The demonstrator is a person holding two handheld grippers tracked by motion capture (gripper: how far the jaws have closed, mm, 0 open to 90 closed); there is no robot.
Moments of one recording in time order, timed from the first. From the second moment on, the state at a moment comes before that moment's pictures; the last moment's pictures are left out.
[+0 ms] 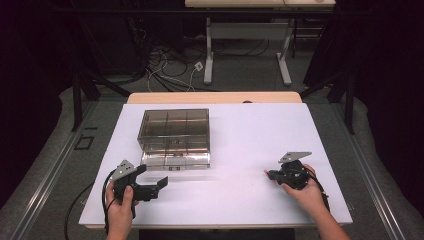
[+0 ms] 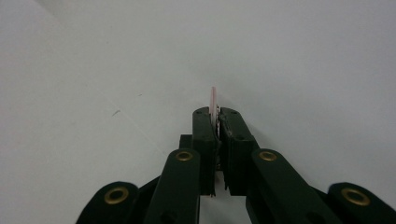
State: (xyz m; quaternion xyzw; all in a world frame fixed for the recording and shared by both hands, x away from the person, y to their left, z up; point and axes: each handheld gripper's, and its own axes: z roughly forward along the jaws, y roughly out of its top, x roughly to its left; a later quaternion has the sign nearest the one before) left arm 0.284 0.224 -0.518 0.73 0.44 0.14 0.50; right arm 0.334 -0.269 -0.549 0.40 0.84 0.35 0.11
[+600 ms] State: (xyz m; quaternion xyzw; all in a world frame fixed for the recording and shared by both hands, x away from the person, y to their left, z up) left arm 0.284 0.224 -0.518 0.73 0.44 0.14 0.50; right arm 0.327 -0.261 -0.540 0.39 0.84 0.36 0.12
